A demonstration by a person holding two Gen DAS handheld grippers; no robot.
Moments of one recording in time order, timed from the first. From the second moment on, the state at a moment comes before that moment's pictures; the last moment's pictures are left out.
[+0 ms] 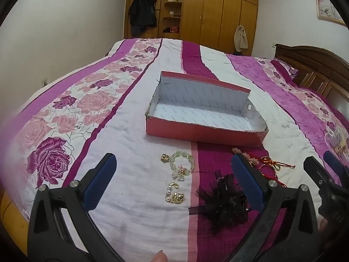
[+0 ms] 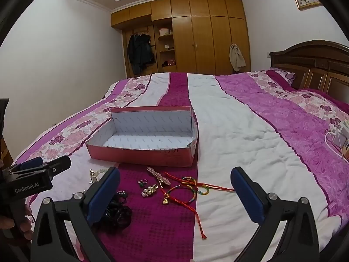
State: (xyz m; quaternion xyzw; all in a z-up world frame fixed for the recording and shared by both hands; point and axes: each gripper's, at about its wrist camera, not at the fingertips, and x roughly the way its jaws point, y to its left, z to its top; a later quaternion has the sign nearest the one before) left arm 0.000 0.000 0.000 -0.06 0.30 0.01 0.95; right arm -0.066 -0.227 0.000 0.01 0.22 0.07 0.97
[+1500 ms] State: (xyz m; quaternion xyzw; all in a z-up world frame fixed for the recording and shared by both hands) left arm -0.006 -0.001 0.022 -0.04 0.25 0.01 0.97; right arm -0.071 -0.236 0.016 0.01 0.20 0.06 0.98
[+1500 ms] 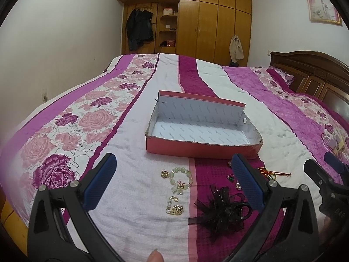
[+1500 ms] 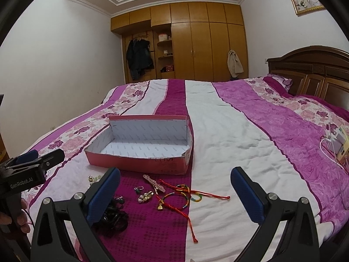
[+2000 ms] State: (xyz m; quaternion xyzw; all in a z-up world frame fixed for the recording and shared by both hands) left arm -0.008 0.000 0.023 -0.04 0.24 0.01 0.97; right arm -0.072 -0.235 0.015 0.00 0.20 0.06 0.98
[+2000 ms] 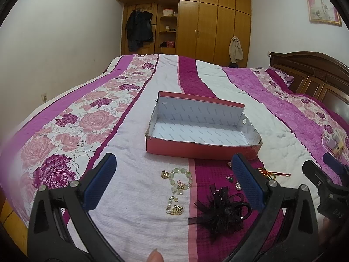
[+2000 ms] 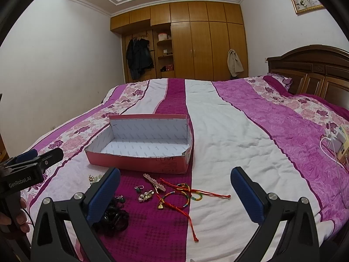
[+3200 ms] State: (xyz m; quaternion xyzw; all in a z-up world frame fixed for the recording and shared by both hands) left arm 0.004 0.010 0.008 -0.04 0.27 0.02 0.96; right arm -0.059 -0.240 -0.004 0.01 0.24 0.05 0.97
